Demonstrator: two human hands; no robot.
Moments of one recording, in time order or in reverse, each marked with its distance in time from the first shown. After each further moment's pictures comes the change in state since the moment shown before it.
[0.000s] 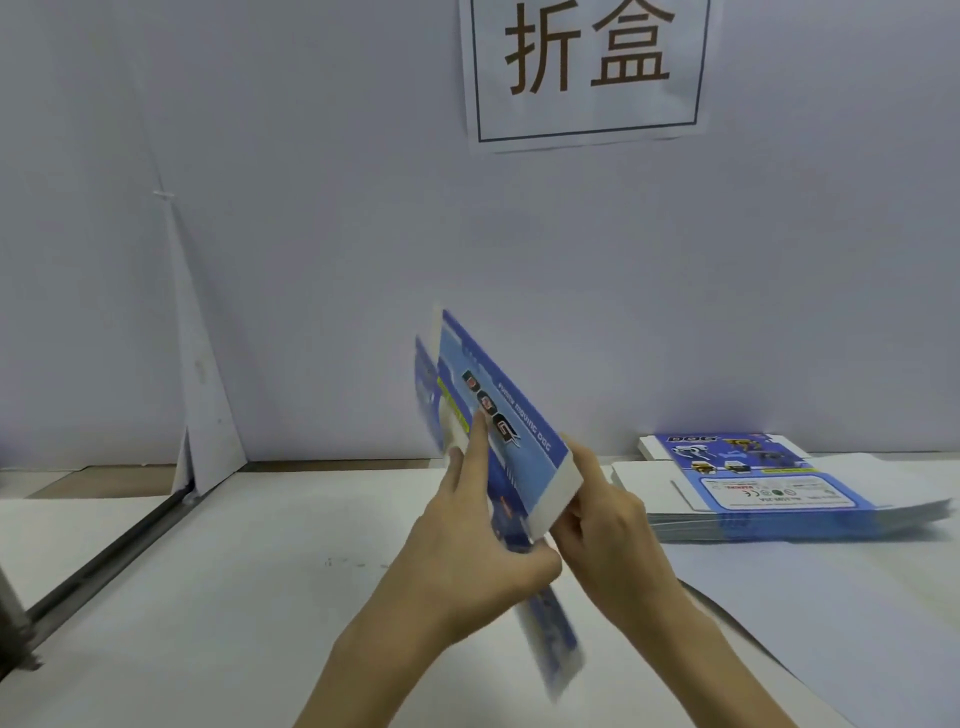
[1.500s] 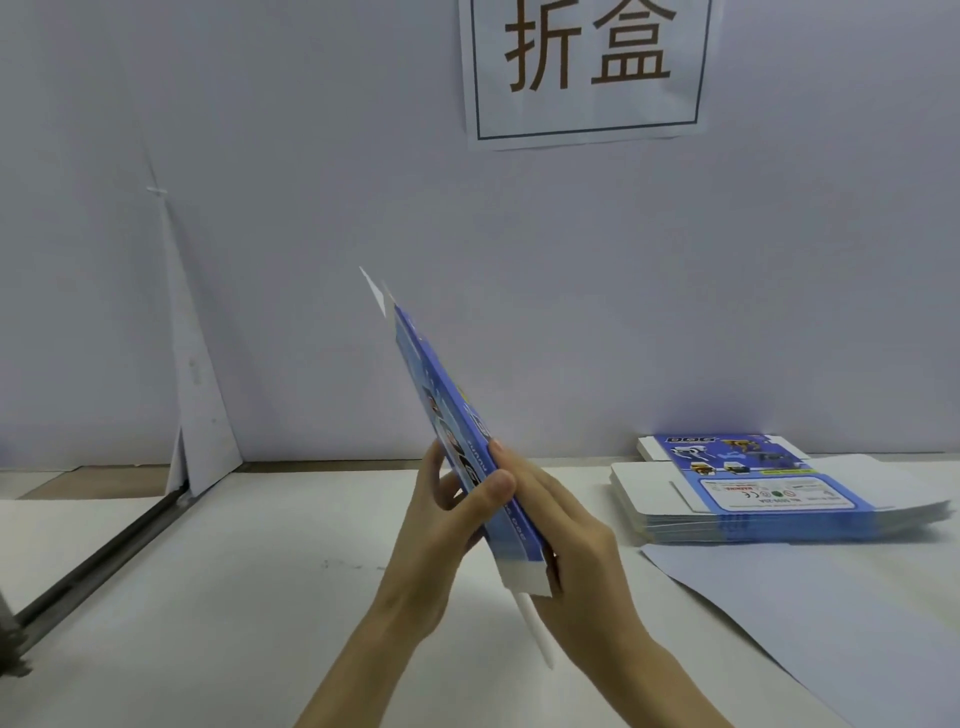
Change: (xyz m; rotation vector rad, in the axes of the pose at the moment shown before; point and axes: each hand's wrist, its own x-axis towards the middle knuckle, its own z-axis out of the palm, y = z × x) left_hand 0.011 -0.015 0.003 -0.910 0.117 -0.095; right_hand -0.011 -0.010 0.026 0.145 0.044 -0.094
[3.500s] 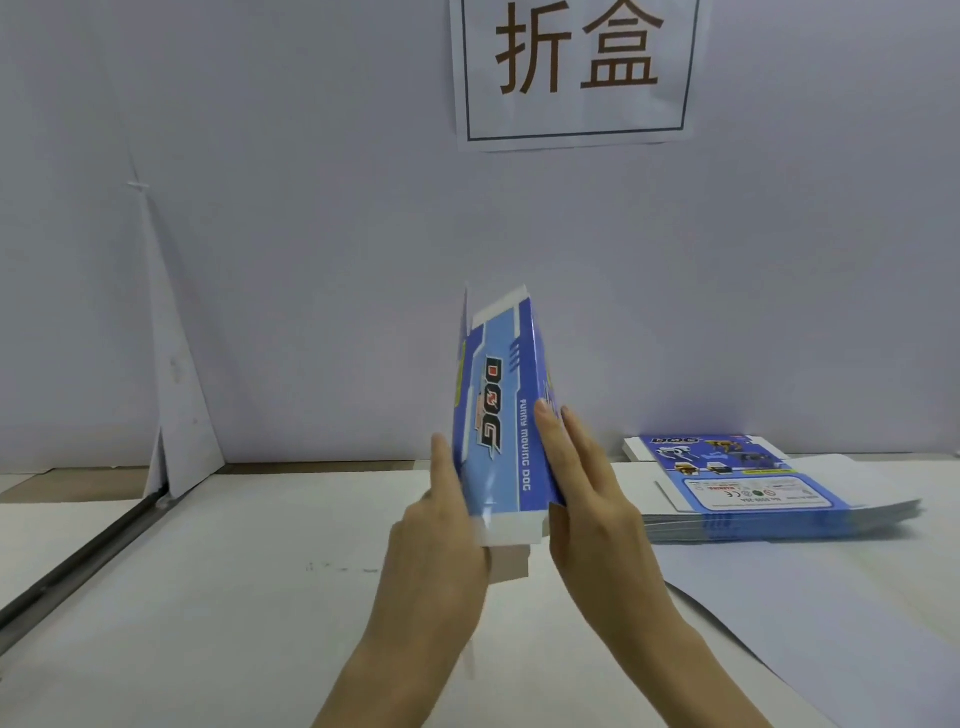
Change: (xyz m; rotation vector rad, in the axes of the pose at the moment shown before) left_hand -0.012 0.008 0.012 1.027 0.085 -0.010; right_hand 0.041 0.022 -0.067 -0.417 0.067 0.031
